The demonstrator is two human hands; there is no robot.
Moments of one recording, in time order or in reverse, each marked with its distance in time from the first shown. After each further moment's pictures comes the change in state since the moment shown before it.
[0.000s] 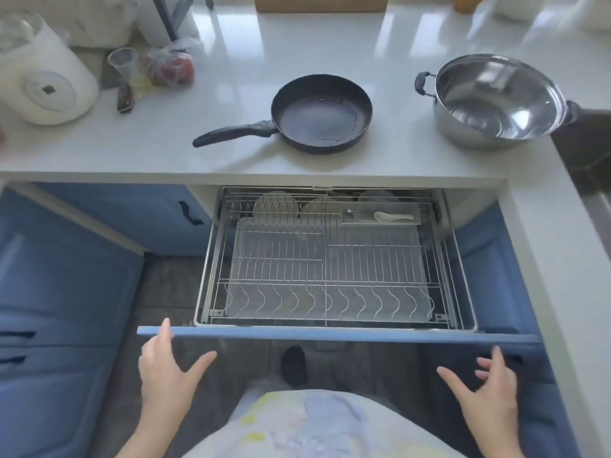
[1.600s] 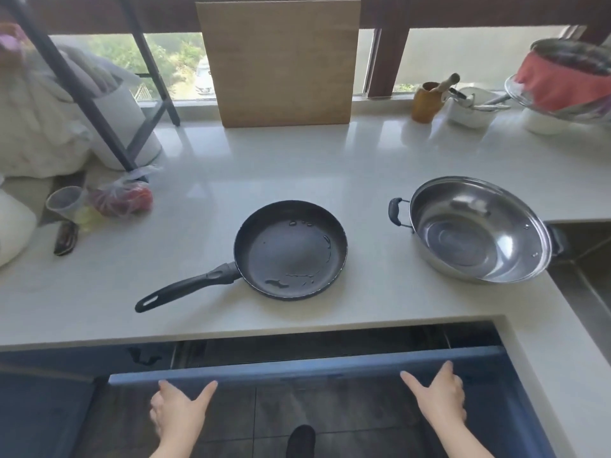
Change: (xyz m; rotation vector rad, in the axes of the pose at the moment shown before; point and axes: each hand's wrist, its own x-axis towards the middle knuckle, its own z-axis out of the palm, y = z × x) left_hand 0.232 0.171 0.091 0.001 -0.073 -0.349; right_hand 0.232 -0.185 0.076 -0.183 -0.109 0.240
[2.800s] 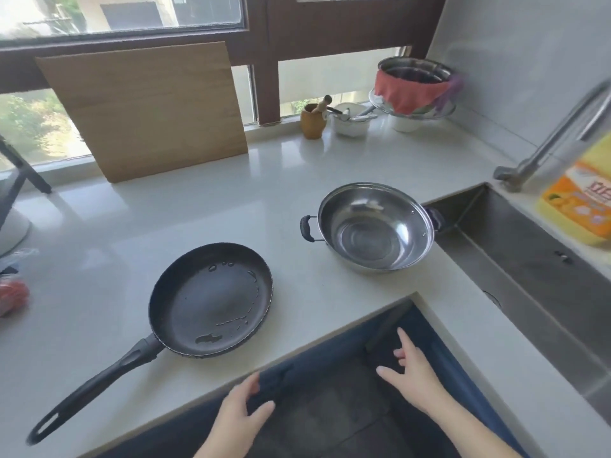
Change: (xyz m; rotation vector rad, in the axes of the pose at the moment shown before) left_hand -0.091 0.135 0.023 0.123 -0.729 0.749; right_hand -0.014 0.006 -0.064 0.239 -0.110 -0.199
